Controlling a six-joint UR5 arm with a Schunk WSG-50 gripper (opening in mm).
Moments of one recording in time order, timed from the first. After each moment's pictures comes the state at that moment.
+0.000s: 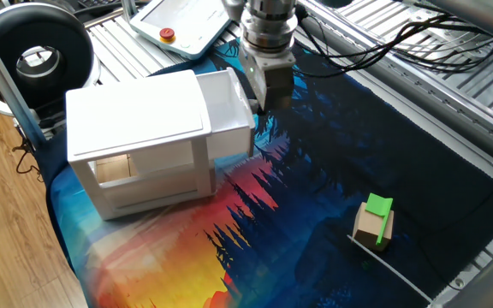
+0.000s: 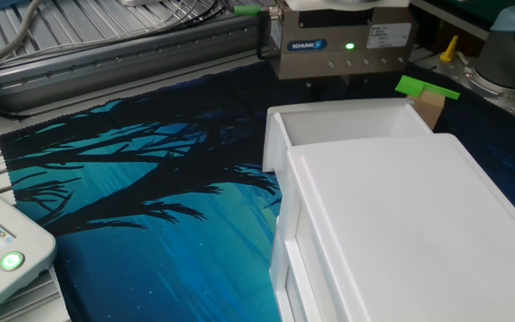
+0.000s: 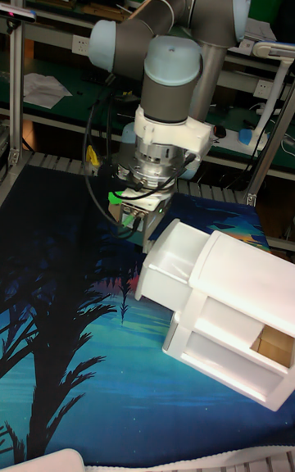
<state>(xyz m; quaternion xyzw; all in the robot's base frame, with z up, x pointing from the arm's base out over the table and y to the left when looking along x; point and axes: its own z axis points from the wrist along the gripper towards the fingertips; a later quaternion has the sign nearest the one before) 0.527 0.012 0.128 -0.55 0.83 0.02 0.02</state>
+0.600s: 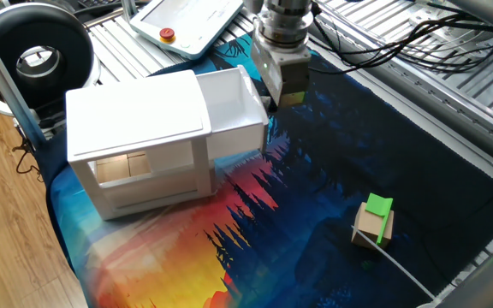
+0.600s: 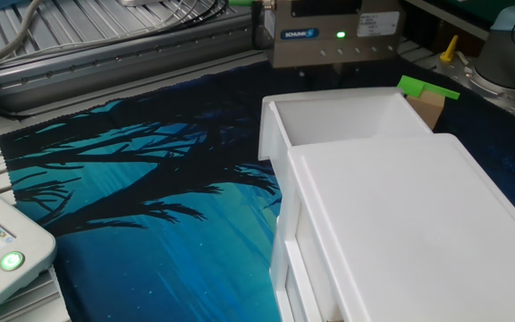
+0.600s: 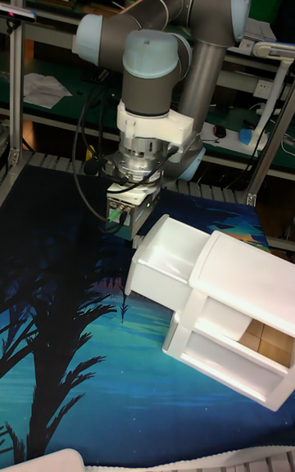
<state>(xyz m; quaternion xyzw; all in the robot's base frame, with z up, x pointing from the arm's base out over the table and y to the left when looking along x) 0.519 -0.006 0.129 -0.56 0.83 0.04 0.03</state>
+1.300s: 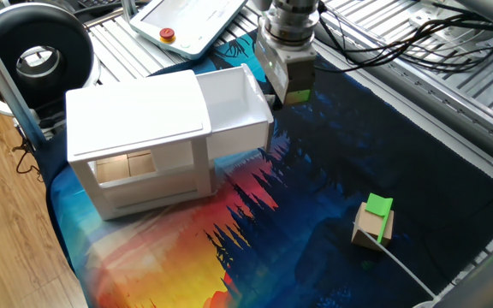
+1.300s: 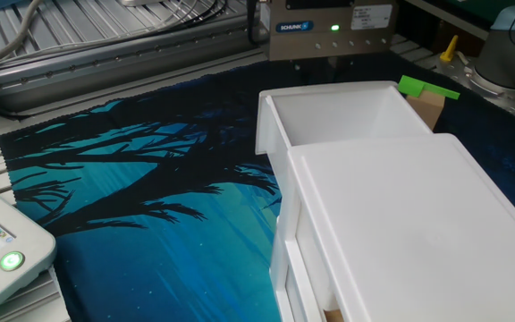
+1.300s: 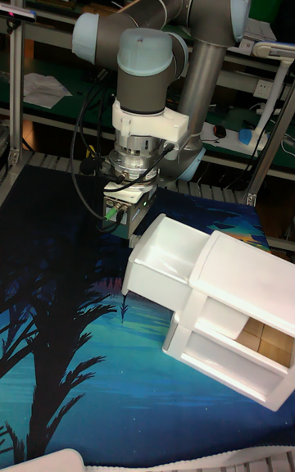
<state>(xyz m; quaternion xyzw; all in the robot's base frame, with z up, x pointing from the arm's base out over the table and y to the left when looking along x) 0.519 -0.011 0.129 -0.57 0.82 0.04 0.04</state>
